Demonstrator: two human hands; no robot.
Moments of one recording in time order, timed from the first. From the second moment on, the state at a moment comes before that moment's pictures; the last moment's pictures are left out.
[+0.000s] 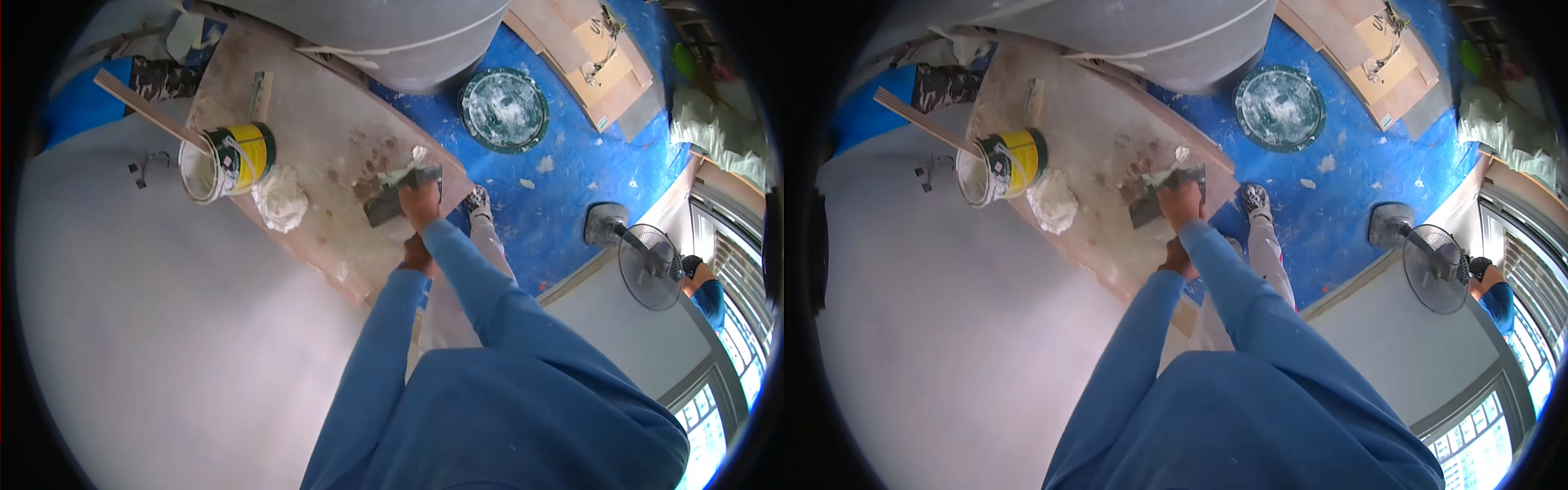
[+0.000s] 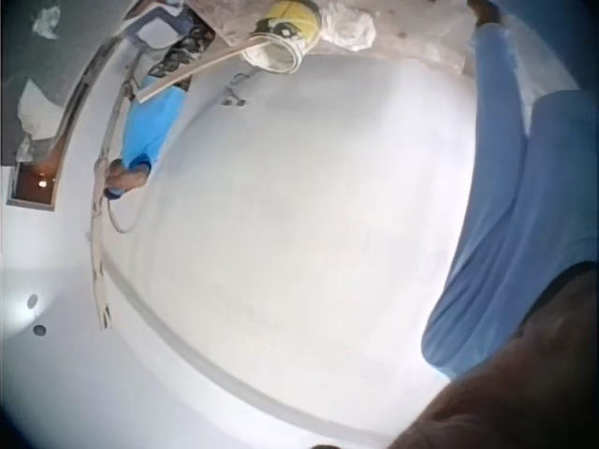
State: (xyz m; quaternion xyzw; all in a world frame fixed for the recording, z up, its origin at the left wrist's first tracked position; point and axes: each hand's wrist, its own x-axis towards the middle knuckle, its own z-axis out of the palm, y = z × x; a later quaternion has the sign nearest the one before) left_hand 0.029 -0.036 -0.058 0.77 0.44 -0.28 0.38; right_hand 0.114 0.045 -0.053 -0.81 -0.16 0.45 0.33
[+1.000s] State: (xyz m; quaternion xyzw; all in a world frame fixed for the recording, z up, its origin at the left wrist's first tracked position) left_hand 0.054 -0.004 -0.006 0.73 0.38 -0.39 0.42; right_hand 0.107 0.048 -0.032 -0.78 -0.10 0.40 0.47
